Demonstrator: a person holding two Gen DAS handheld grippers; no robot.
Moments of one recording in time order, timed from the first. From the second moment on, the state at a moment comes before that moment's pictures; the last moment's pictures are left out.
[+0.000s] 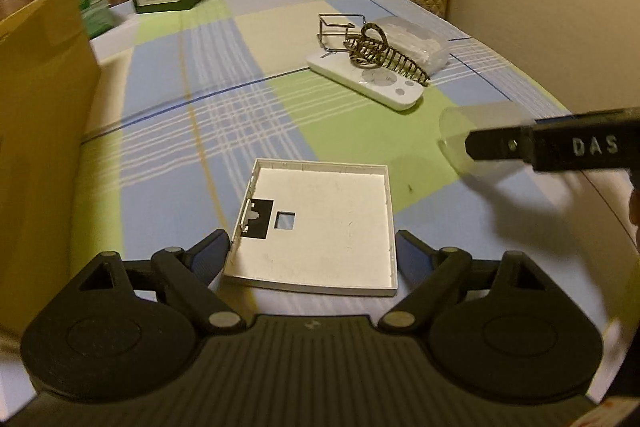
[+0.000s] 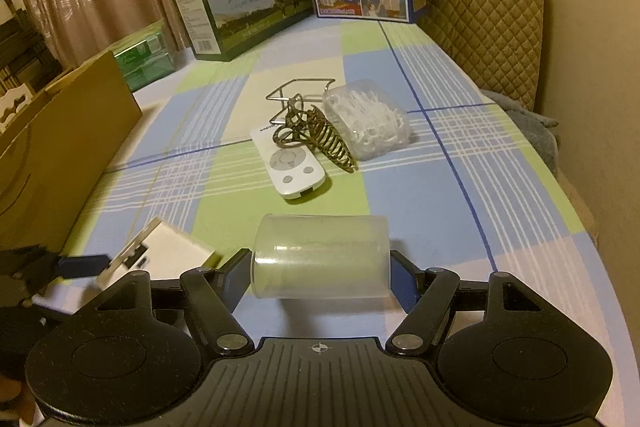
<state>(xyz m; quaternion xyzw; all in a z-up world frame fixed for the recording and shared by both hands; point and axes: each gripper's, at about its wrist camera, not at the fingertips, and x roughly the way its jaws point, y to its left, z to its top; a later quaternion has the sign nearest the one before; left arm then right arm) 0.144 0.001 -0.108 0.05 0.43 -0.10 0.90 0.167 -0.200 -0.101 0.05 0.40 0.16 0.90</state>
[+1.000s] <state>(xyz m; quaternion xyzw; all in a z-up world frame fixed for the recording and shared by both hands) 0.122 0.017 -0.105 0.04 0.43 -0.10 0.89 0.125 -0.193 -0.098 0.04 0.40 0.17 0.90</state>
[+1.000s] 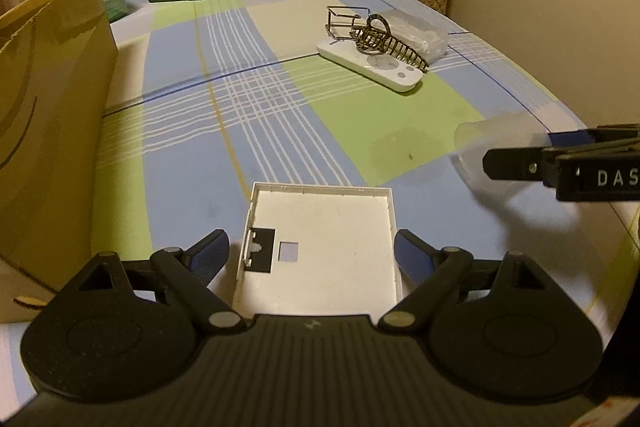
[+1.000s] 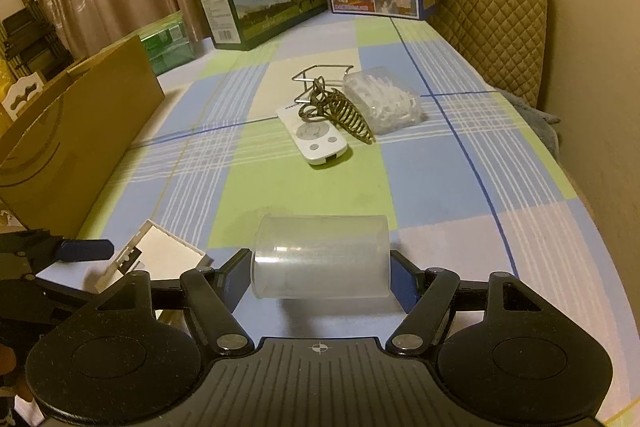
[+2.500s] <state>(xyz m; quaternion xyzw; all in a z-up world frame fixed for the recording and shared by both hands) 0.057 0.162 0.075 0.02 0.33 0.05 0.94 0.104 -0.037 0.046 0.05 0.32 0.33 0.89</state>
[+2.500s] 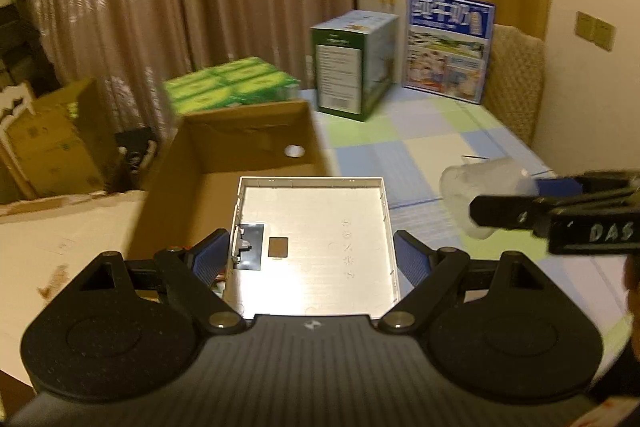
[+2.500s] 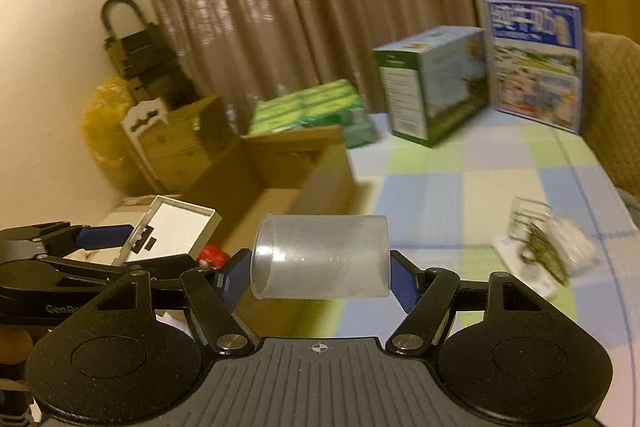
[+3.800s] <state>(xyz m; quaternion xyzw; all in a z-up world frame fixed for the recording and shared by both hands) 0.106 0.270 0.026 -0.02 0.37 0.07 0.92 0.168 0.094 0.014 0.01 0.37 0.35 0.86</state>
